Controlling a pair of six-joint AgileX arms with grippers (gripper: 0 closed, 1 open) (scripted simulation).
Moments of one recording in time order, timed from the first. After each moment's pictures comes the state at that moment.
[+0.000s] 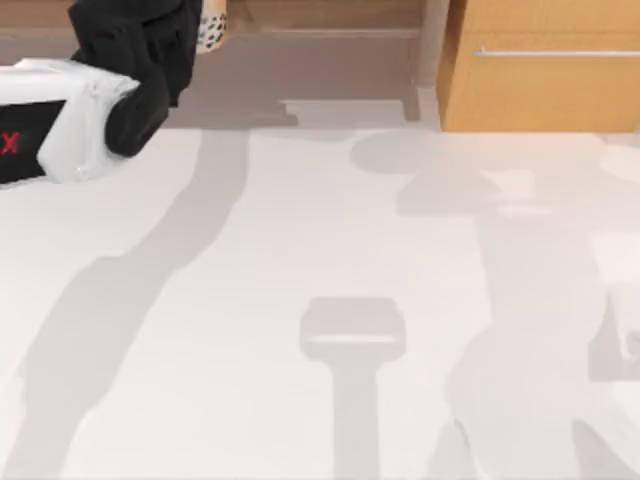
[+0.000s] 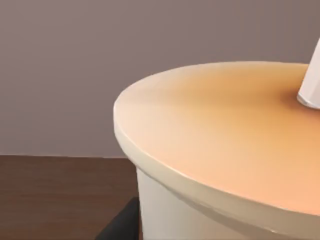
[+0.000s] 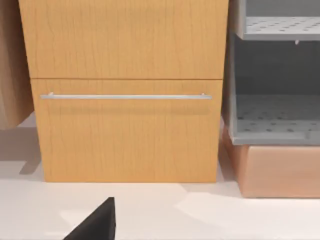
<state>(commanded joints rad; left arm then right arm) -0.43 1.81 1.18 0.63 -0.39 -0.02 0.00 0.00 0.00 0.00 0.00 0.00</state>
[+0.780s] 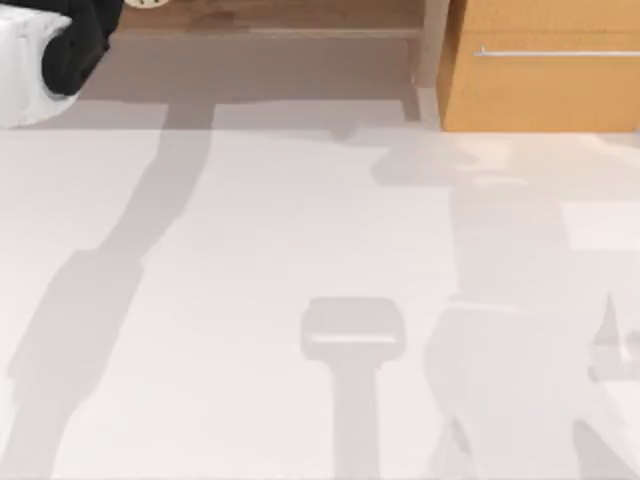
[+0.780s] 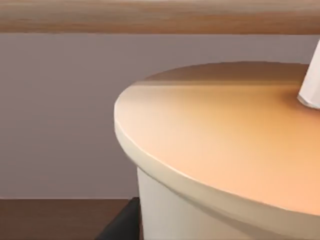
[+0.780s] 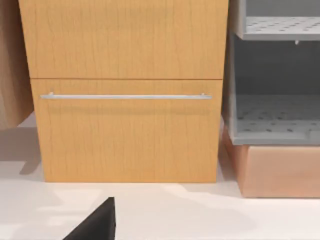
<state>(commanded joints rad) -0.30 1.82 1.29 0.54 -0.25 0.01 0.00 0.00 0.00 0.00 0.00 0.00</state>
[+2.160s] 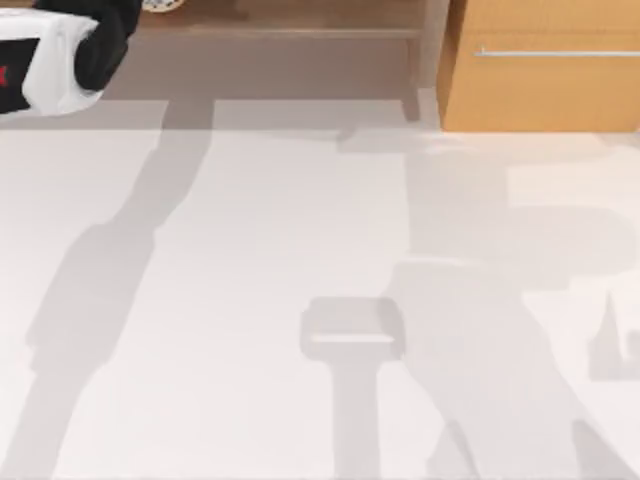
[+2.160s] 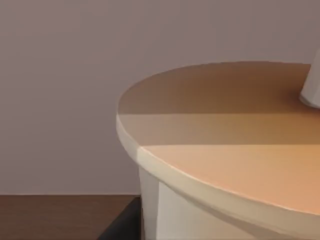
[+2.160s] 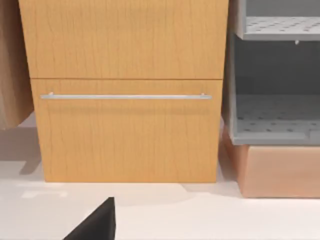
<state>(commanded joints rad) -0.27 2.00 1.40 0.61 -0.22 0.01 0.00 0.00 0.00 0.00 0.00 0.00</state>
